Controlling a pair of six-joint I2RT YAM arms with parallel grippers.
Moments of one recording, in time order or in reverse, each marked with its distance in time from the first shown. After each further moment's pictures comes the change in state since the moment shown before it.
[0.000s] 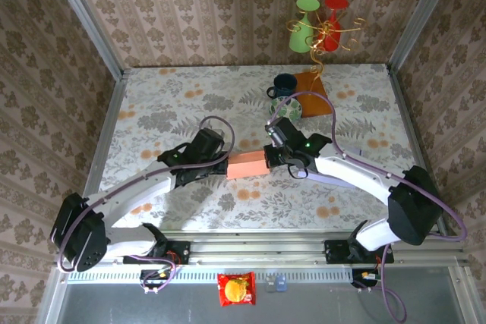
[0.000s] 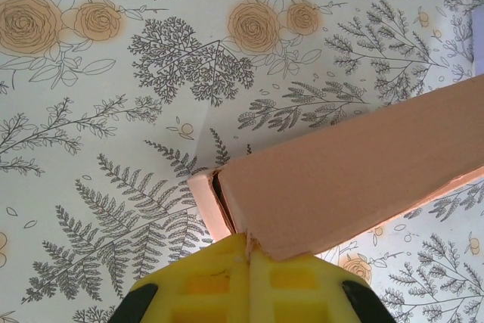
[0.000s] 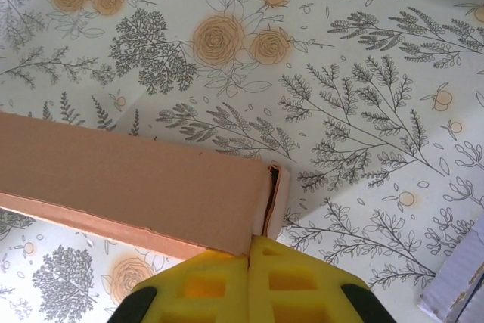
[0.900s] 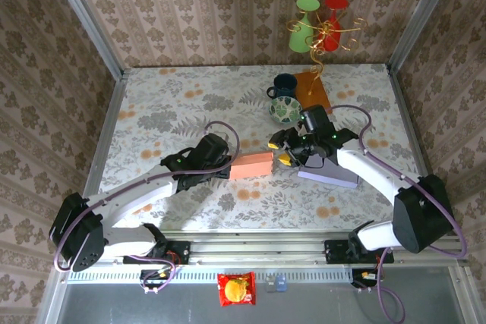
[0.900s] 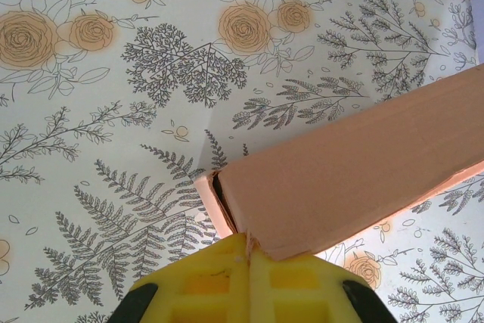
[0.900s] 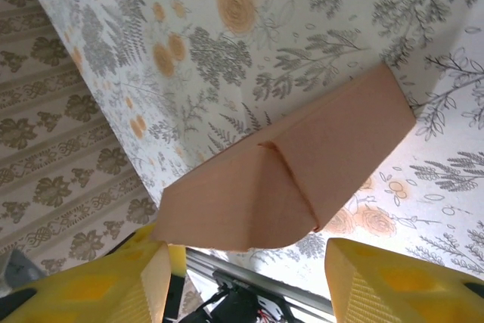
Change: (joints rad) left arm -0.060 -0.004 -0.016 0.022 -0.074 0.020; right arm -0.292 -0.061 -0.109 0.108 -0.572 0.755
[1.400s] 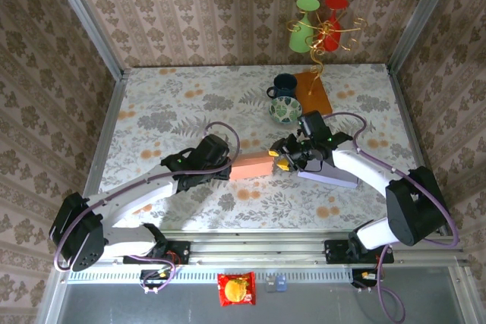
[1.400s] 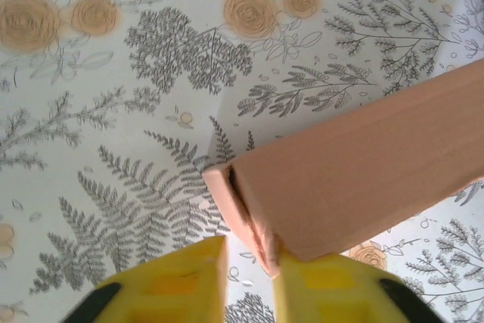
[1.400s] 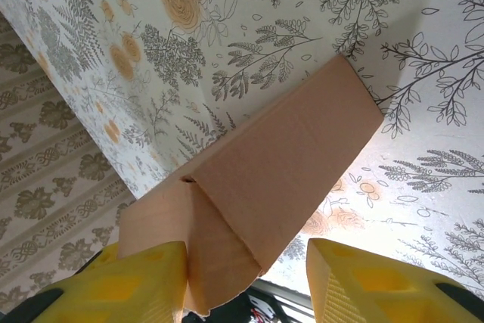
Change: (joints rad) left arm -0.006 0.000 0.003 -0.035 0.002 -0.015; right arm 0.000 0.045 -0.059 0.050 -0.021 0.028
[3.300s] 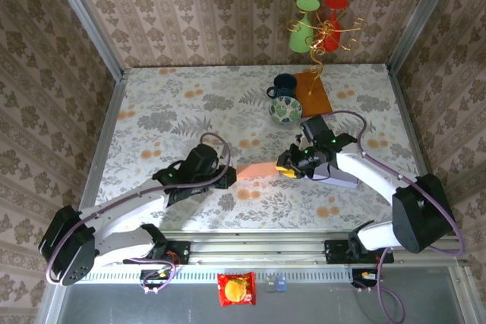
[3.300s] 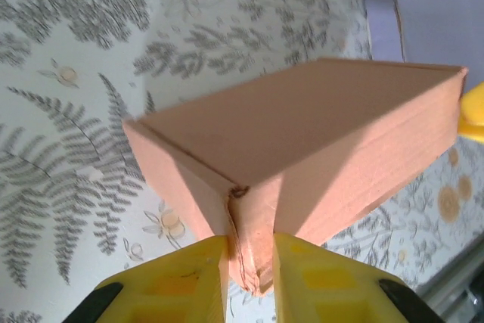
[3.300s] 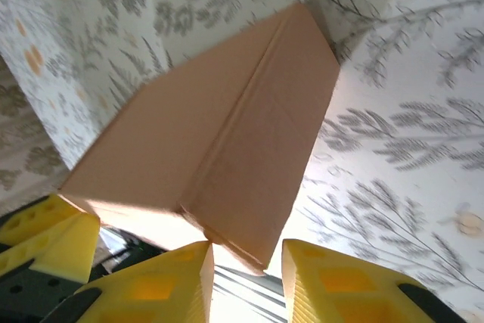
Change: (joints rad) left arm 0.004 -0.131 -0.212 0.246 0.246 -0.068; right arm 0.000 -0.071 -0.006 -0.232 -0.019 -0.343
